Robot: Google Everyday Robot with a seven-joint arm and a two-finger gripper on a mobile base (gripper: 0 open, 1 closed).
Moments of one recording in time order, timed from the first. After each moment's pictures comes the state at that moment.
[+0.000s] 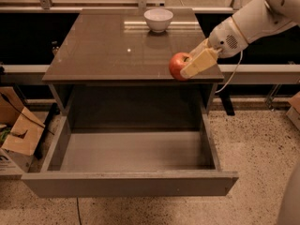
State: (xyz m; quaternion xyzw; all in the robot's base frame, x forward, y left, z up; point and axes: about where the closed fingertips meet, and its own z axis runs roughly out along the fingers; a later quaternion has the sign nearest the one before) arm 0.610 -0.134 0.898 -0.52 0.77 0.28 0.26
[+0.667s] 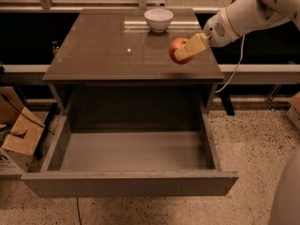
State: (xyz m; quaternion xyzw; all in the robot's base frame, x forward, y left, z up) arm 0.672 -0.135 0.911 -0.37 0.84 0.24 0.31
